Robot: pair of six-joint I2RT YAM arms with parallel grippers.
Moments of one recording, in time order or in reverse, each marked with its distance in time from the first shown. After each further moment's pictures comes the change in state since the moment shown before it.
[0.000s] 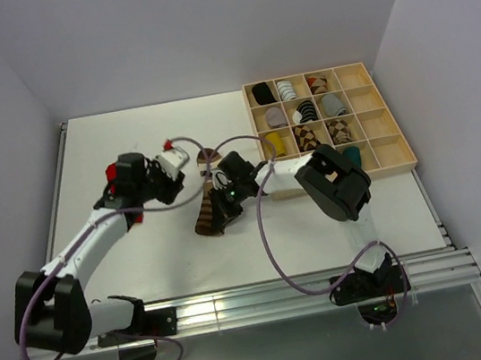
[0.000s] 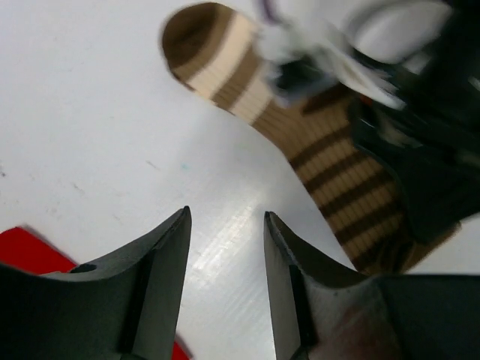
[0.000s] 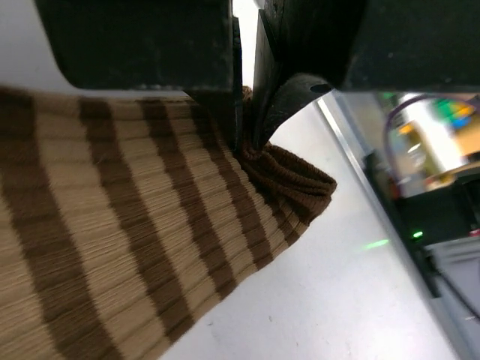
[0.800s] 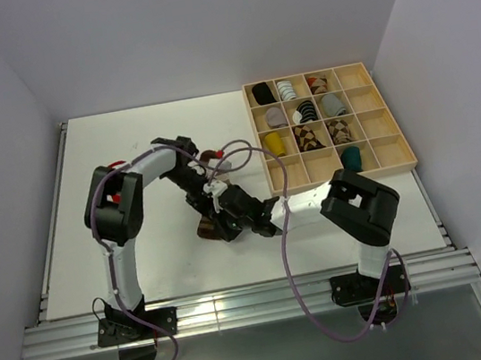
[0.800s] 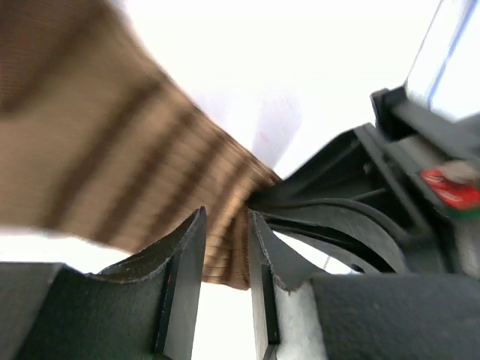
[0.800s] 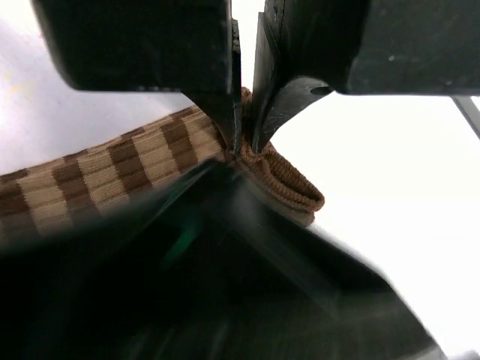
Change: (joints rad) left arm -0.156 0.826 0.671 -0.970 0.419 0.241; right arm 0.245 -0.259 -0.340 0.357 0.590 -0.084
